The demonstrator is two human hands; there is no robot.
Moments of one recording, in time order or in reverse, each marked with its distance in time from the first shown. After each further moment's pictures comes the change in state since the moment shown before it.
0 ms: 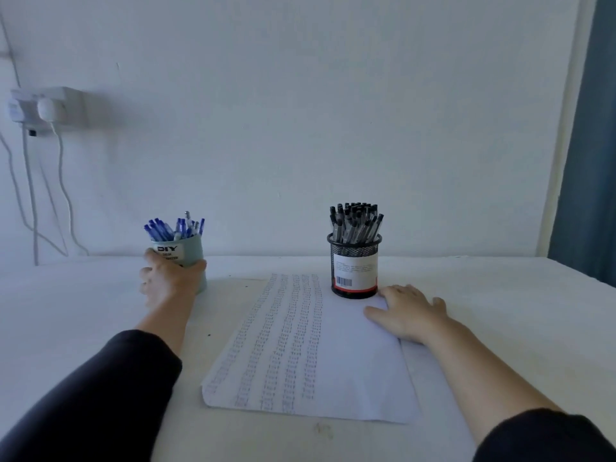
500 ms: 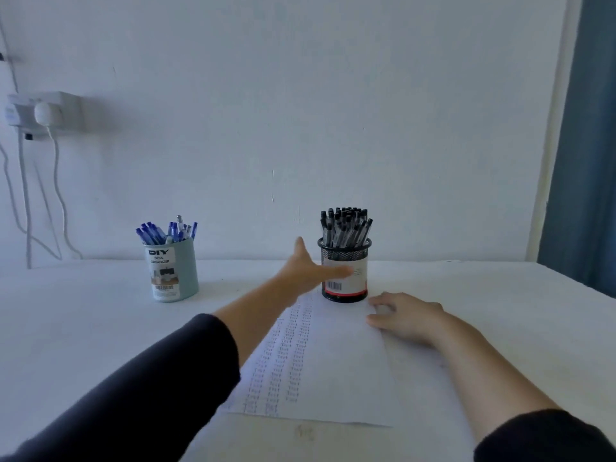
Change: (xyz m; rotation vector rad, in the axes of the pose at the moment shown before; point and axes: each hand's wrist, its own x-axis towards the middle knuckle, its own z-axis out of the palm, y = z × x) left_hand -0.139 0.096 0.057 -0.122 -0.893 0.247; right_hand -0.010 0.013 -0.017 0.109 -0.118 -0.070
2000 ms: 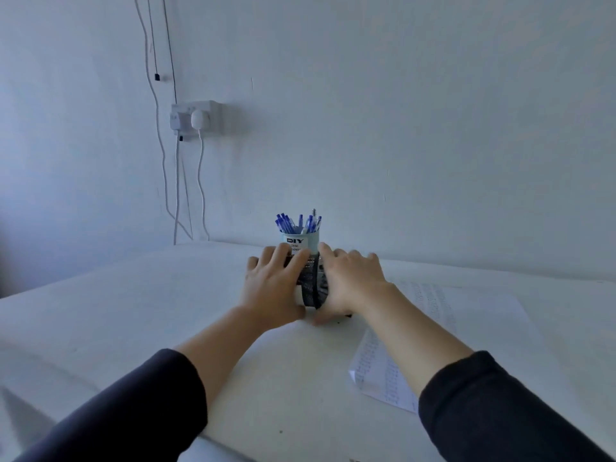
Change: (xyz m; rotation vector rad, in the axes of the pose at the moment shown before) left_hand -0.072 -0.124 -0.196 1.165 0.623 0.570; right_hand 0.007 -0.252 0.046 -0.396 0.333 -0.522
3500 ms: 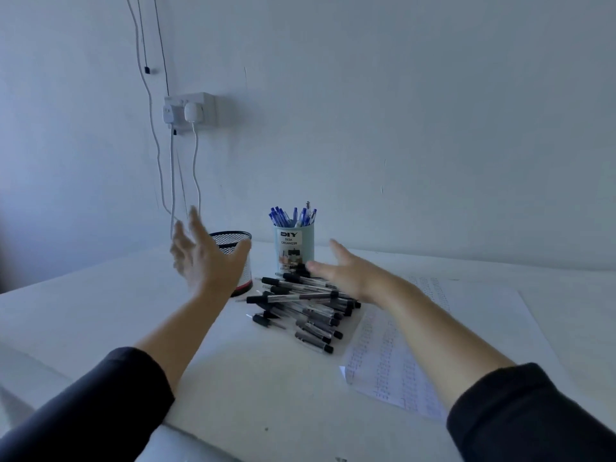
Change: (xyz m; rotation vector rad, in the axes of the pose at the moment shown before) left_hand 0.007 -0.037 -0.024 -0.394 0.171 -0.865; right_hand -0.016 0.021 -0.004 0.781 -0.251 0.138
